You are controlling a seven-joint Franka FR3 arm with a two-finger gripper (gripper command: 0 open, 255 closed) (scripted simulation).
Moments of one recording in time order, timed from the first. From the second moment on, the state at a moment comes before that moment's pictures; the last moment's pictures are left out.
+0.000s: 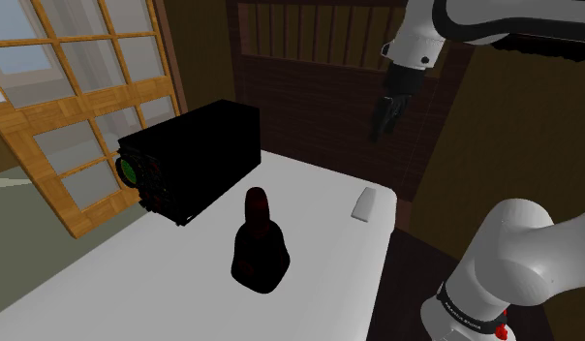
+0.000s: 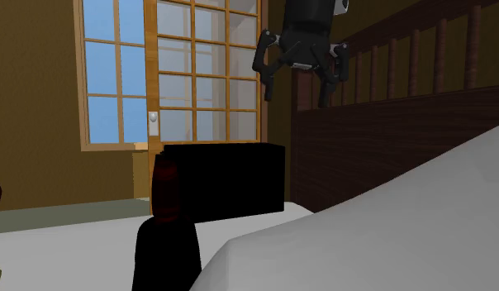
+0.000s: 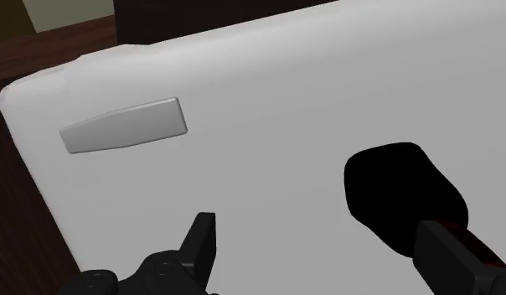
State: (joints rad) arm -0.01 -0.82 -0.07 -2.33 0.07 1.60 -0.08
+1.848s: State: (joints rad) arm -0.03 -0.09 0.58 -2.00 -0.14 1.92 0.76
